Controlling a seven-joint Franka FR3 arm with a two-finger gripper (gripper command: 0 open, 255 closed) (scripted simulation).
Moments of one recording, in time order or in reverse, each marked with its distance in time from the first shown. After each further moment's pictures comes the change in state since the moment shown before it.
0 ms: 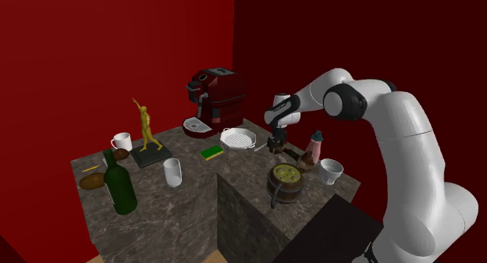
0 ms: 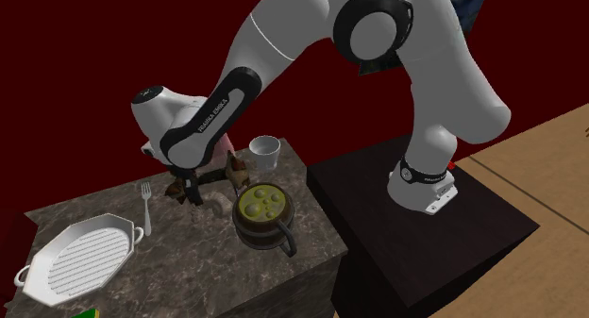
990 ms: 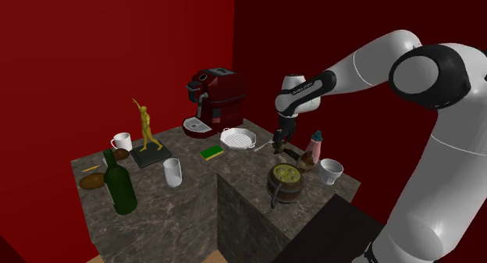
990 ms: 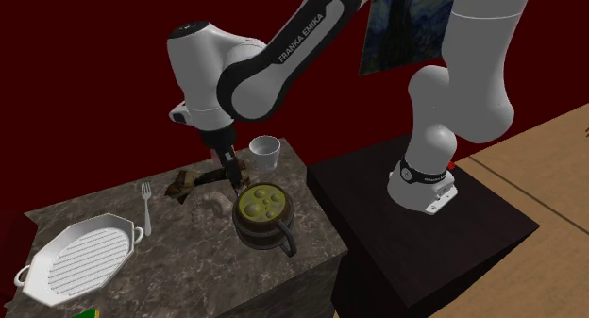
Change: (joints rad) arm 0.095 -0.580 0.021 -0.518 -0.045 -0.053 0.055
